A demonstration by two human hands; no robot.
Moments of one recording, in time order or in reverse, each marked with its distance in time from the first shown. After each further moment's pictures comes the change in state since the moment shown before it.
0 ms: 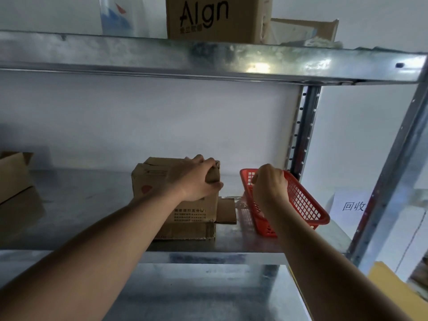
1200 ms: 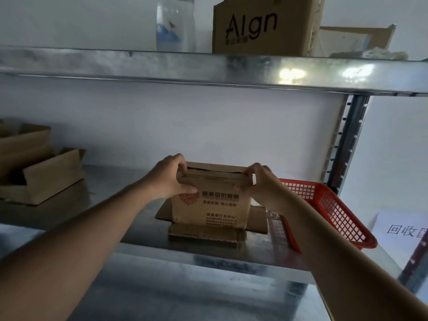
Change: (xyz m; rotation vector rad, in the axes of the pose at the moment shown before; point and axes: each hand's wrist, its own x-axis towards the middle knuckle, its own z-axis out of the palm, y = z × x) left_hand -0.062 -0.120 -0.035 -0.420 0.014 -0.324; right_hand 0.013 -0.063 0.024 0.310 -0.456 -0.309
